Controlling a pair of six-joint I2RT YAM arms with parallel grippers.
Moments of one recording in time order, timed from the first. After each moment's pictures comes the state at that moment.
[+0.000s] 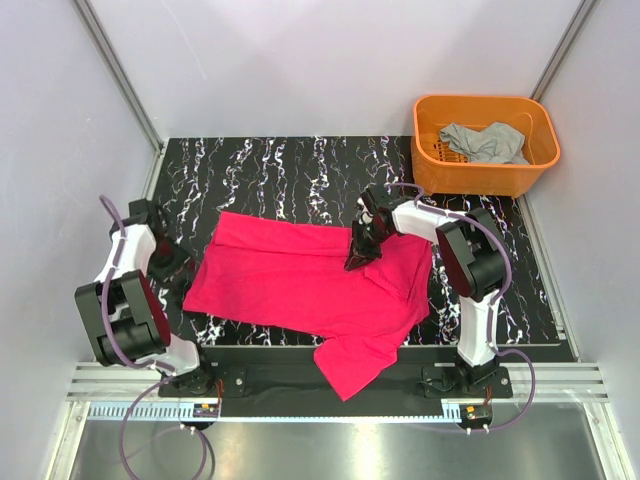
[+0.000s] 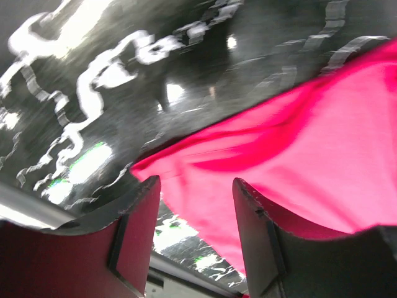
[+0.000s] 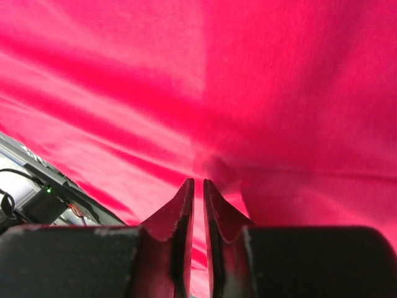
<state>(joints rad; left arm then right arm) 0.35 1.47 0.98 -0.90 -0.05 -0.55 0.48 2.01 1.30 -0.54 -0.46 0.56</state>
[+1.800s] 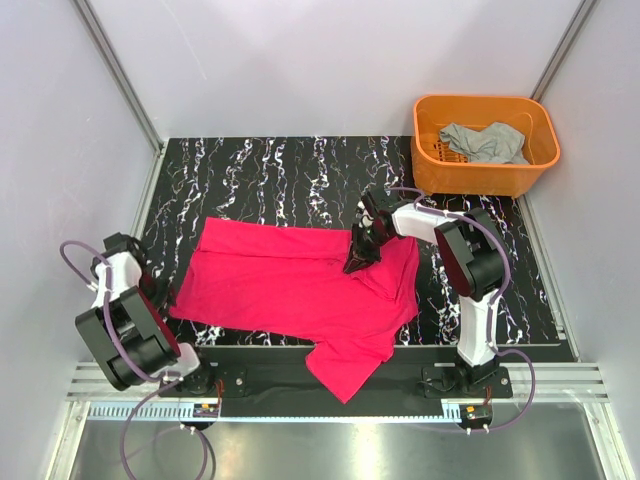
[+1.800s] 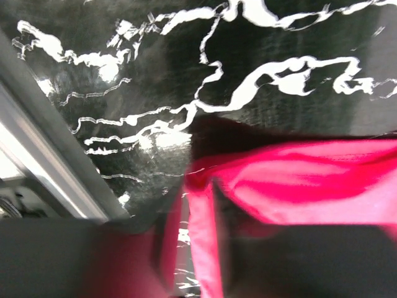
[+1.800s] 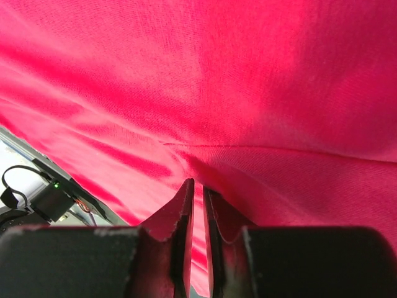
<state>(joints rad) 0.58 1.35 0.79 -0.91 -0.11 -0.78 0.48 2.01 1.27 -0.51 -0.50 0.59</state>
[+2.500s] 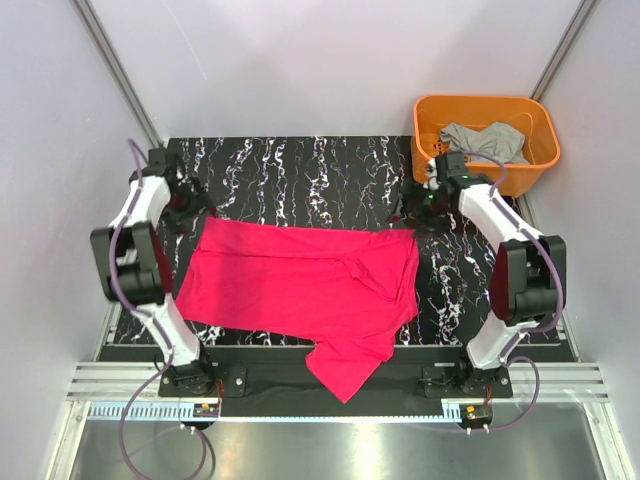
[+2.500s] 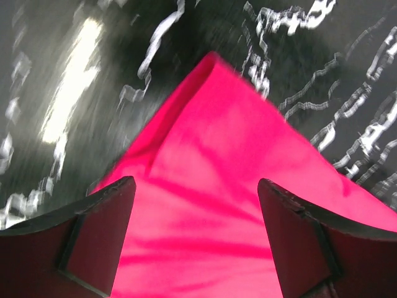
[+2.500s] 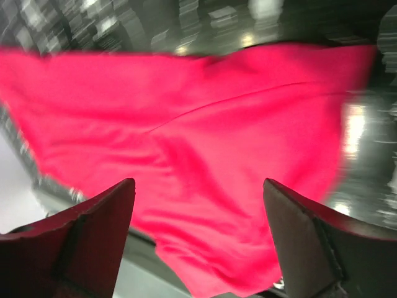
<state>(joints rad) 0.20 1.78 1.41 -0.79 0.08 -0.44 0.18 1.71 1.33 -0.71 -0.41 0.49</state>
